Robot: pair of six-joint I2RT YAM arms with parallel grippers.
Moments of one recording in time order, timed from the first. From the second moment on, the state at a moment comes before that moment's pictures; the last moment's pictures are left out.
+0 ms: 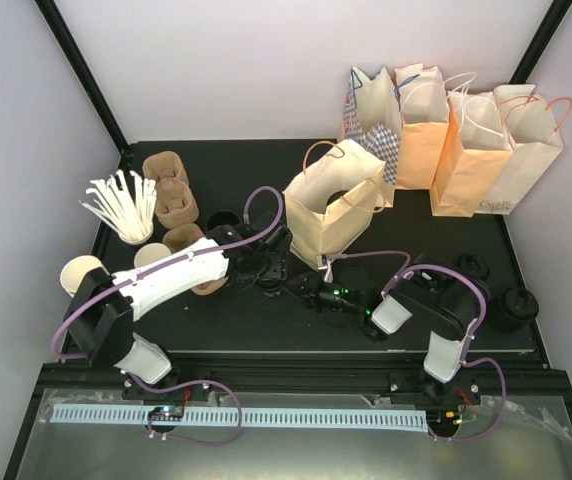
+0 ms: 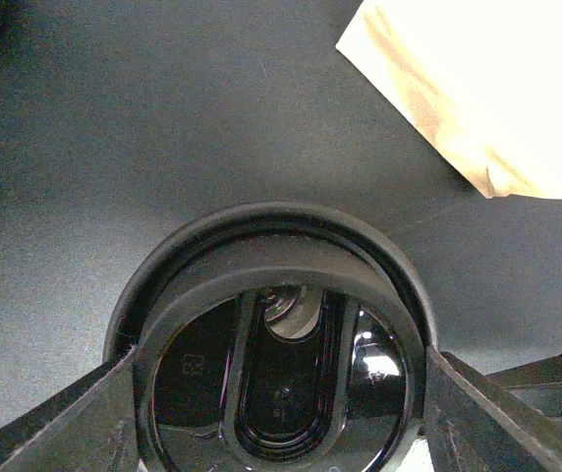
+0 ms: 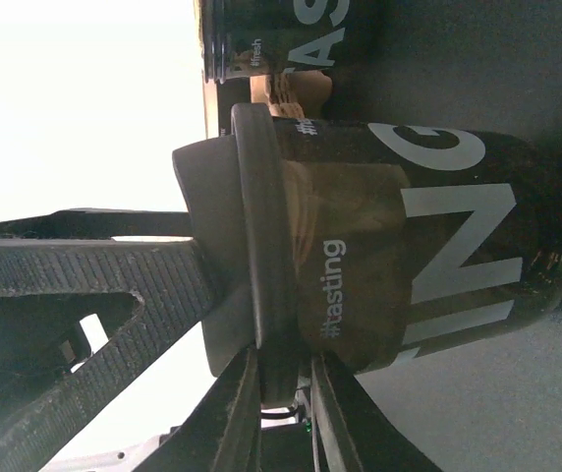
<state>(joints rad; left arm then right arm) -0.80 1.52 1.11 -0.79 -0.09 -0.83 0.84 1.81 0.35 1.24 -0.39 1.47</state>
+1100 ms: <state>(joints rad) -0.82 1.56 1.19 -0.89 -0.03 -0.66 0.81 1.05 0.49 -0.10 -0.27 0.99</state>
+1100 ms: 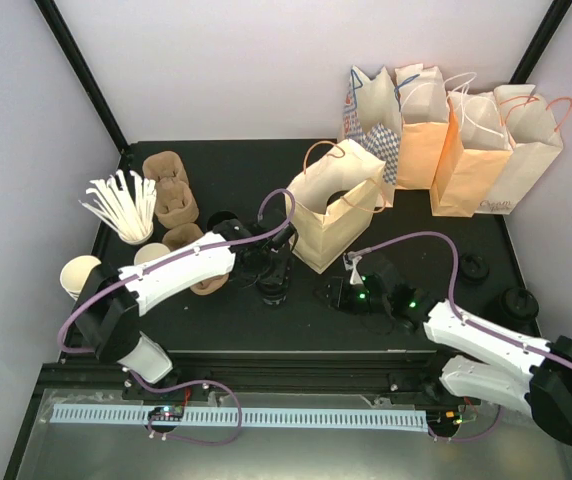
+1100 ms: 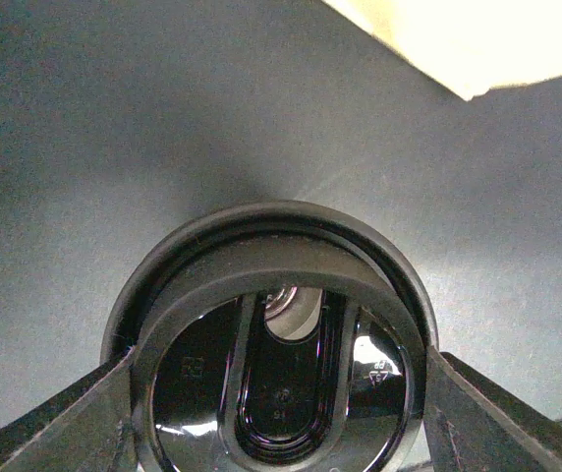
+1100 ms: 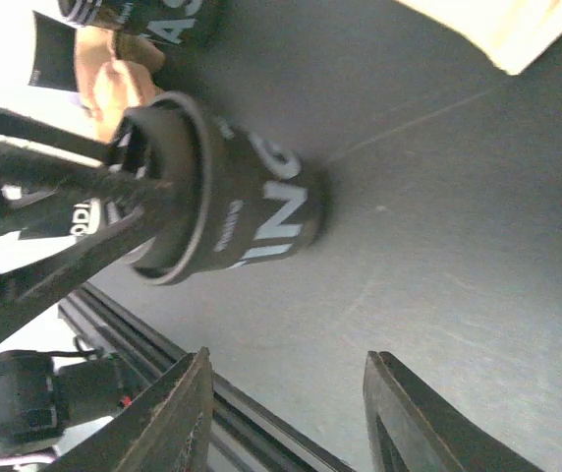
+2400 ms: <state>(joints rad) -0.81 1.39 1.91 -0.96 0.00 -0.41 0.34 1.48 1.95 -1.14 -0.01 0.45</state>
